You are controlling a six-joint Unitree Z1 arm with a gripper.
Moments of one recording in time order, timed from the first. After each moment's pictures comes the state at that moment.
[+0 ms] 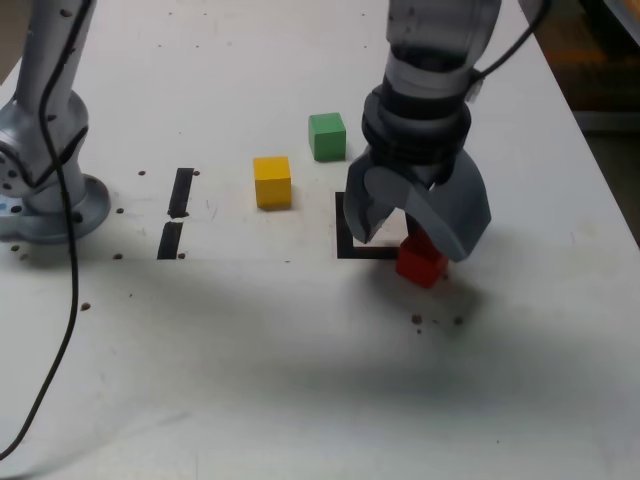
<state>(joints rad) -0.29 2.06 -1.57 1.14 0.05 0.33</state>
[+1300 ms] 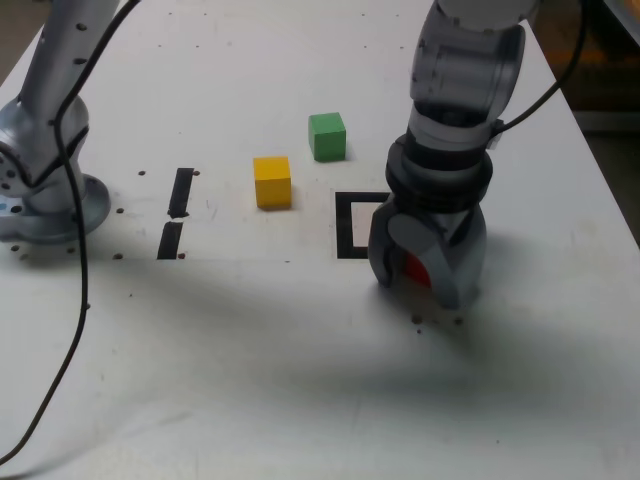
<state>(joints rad) -0.32 2.14 -1.57 1.01 0.02 0.32</state>
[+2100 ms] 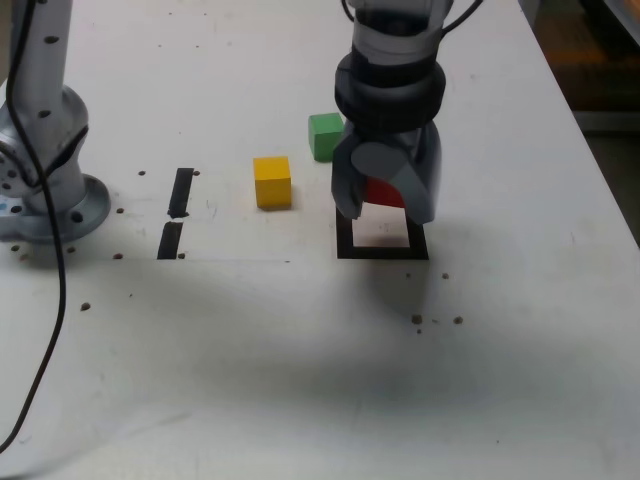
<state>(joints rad) -0.30 1.94 -1.49 1.13 0.12 -0.03</state>
